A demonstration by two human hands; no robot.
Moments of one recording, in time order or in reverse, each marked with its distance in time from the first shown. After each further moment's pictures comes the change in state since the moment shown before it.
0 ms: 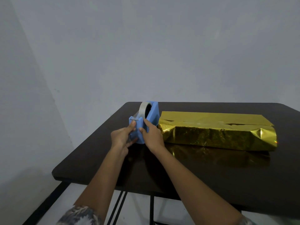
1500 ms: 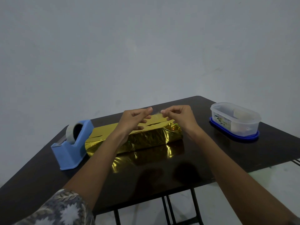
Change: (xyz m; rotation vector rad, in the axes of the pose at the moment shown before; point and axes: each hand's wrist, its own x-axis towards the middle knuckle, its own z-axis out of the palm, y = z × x) left_hand -0.131 -0.003 0.206 0.604 -0.801 0.381; right_hand -0.068 0.076 -0.300 0.249 0.385 -0.127
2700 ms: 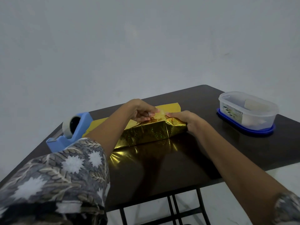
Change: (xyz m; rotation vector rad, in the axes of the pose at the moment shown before) left_hand 0.074 0.005 0.015 0.299 -0.168 -0.550; right_hand 0.042 0.054 0.004 0.082 -0.062 0.818
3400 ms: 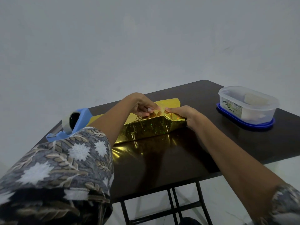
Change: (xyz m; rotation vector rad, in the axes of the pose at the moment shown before) left_hand 0.005 0.008 0.004 0.150 0.000 -0.046; right_hand -0.002 0.002 0.002 0.018 0.013 -0.001
